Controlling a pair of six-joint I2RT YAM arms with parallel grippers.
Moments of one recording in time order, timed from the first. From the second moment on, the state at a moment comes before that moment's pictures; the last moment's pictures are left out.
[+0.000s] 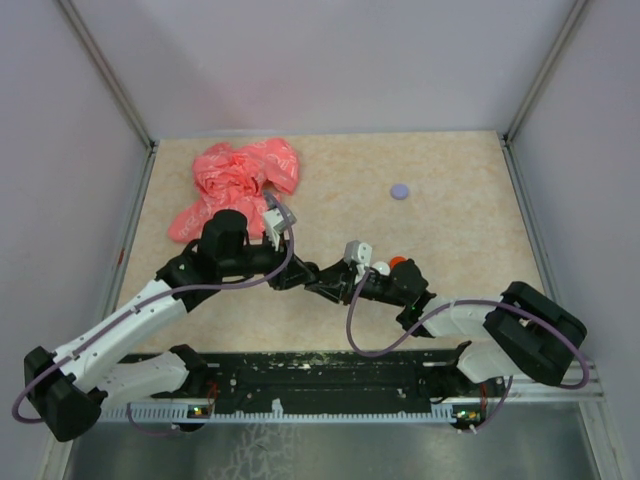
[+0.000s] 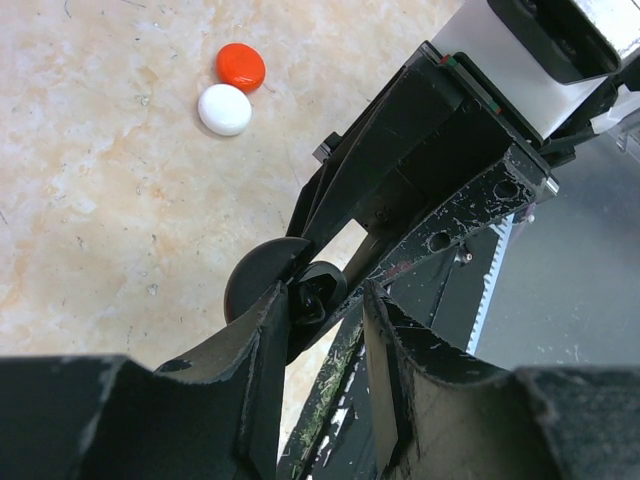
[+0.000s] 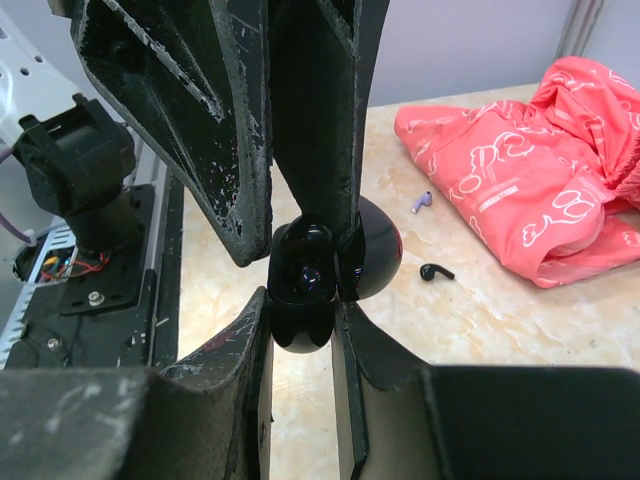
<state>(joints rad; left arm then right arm) -0.74 1.01 0.86 -0.27 0.50 -0.24 0.86 1.34 0.33 1.16 -0.49 0.09</state>
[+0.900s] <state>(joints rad) -0.74 0.99 0.84 -0.20 0.59 -0.19 0.86 1.36 0.34 1.25 -0.54 0.14</state>
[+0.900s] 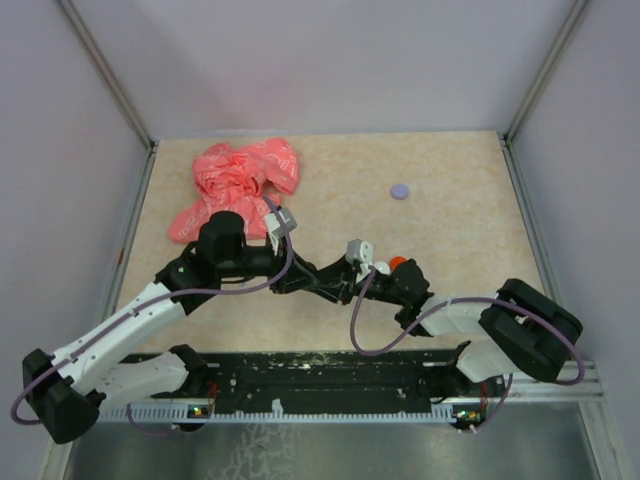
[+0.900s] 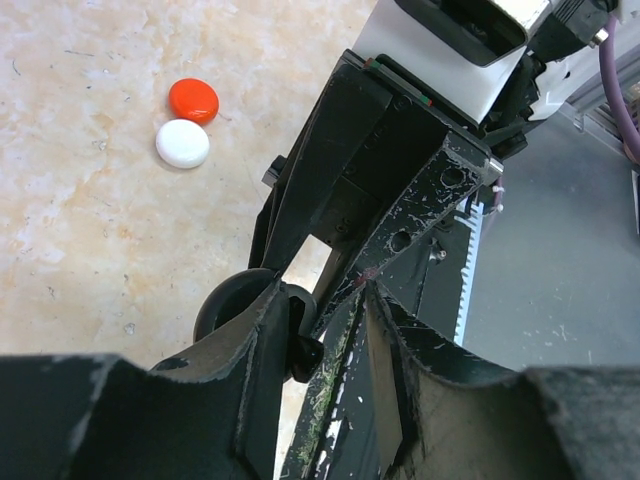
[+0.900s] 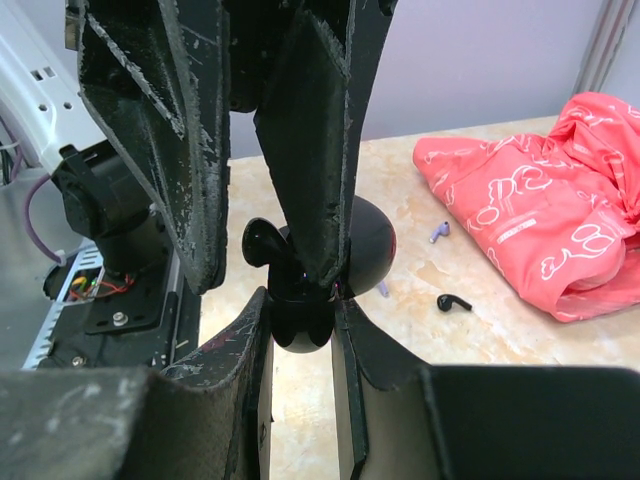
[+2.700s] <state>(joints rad) -0.74 0.91 0.82 -0.23 0.43 -0.34 0.83 1.35 0.32 1.24 -0.44 0.12</state>
